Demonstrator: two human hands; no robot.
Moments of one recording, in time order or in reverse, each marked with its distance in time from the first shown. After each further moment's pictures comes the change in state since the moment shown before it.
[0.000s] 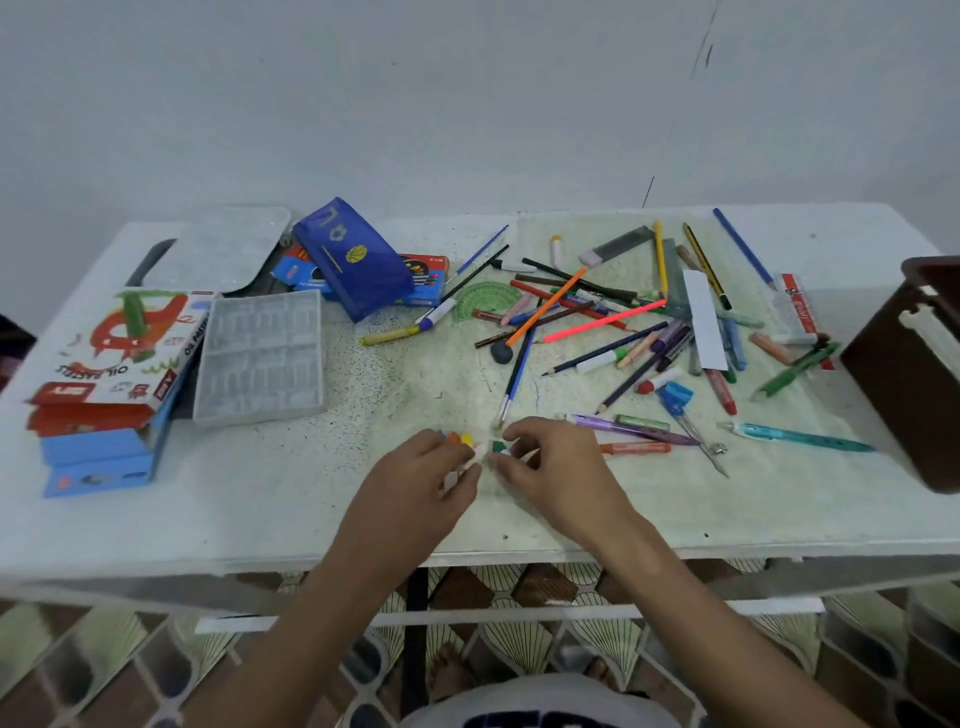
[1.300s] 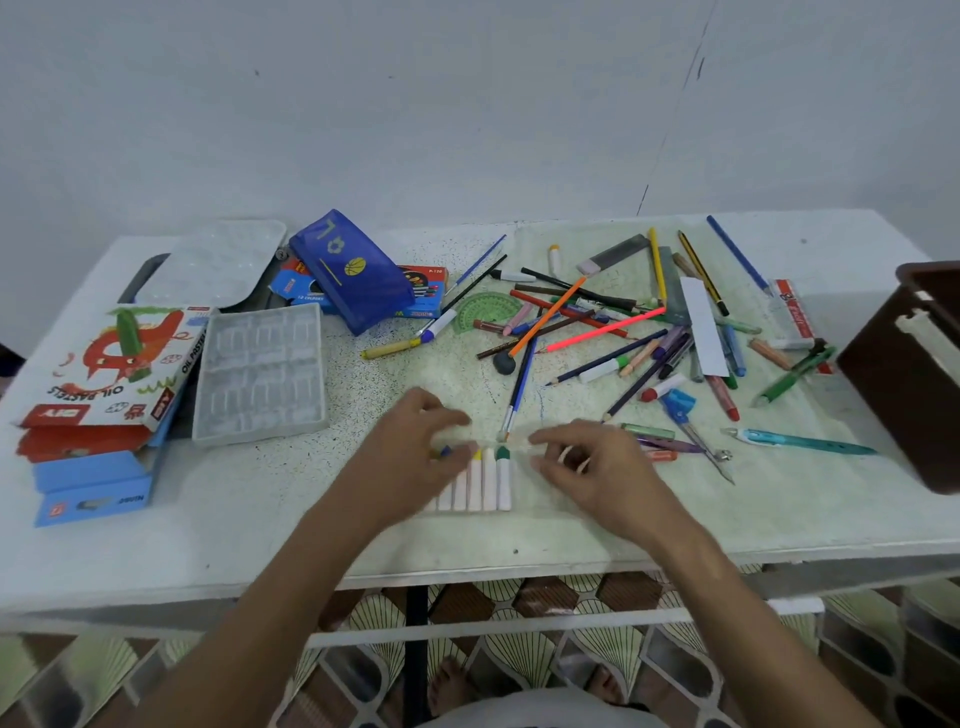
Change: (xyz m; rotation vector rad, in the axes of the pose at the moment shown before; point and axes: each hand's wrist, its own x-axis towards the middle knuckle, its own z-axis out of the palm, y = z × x) left_hand 0.046 -0.032 -0.010 -0.042 -0.235 -0.101; right_hand -0.001 0.011 -0.031 0.072 -0.057 -0.011
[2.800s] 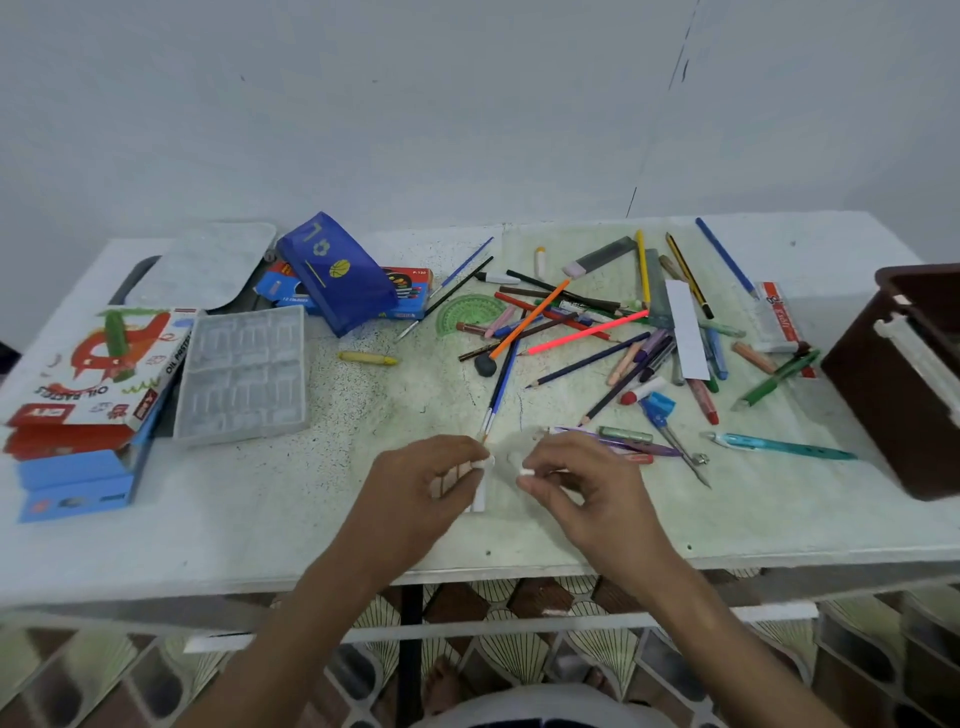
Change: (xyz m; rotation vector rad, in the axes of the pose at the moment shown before) left_hand -0.030 0.037 0.022 -0.248 0.207 0.108; right_hand -0.023 0.019 0.002 0.169 0.188 -0.338
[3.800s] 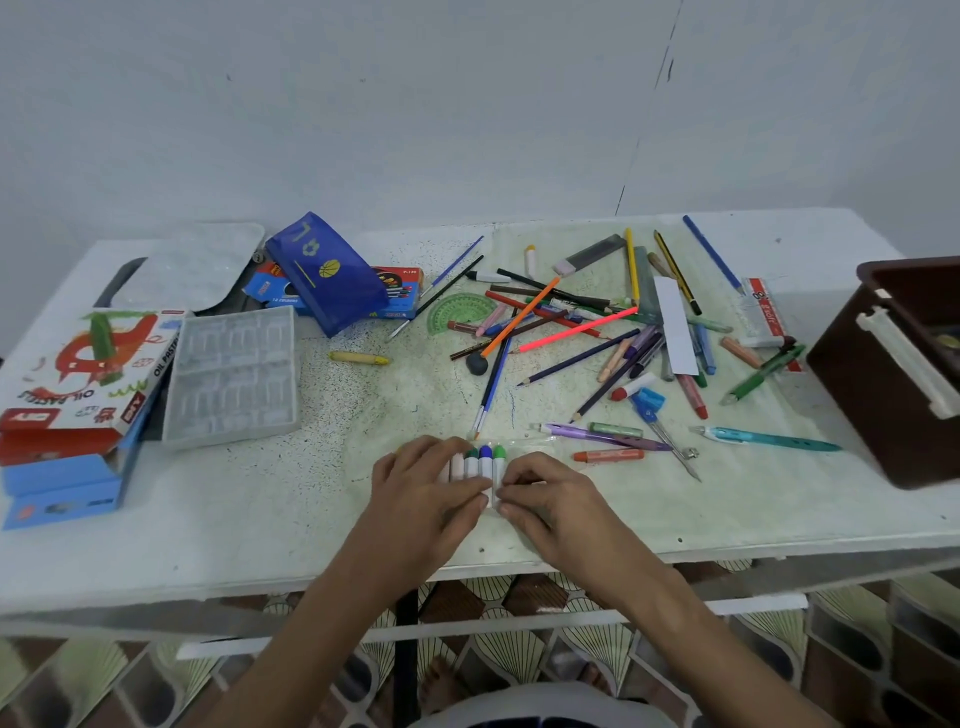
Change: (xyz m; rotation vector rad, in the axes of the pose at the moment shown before) left_hand -0.013 -0.031 0.022 0.470 -0.163 0.117; right_hand -0.007 0.015 0.014 -0.296 -0.275 -0.082
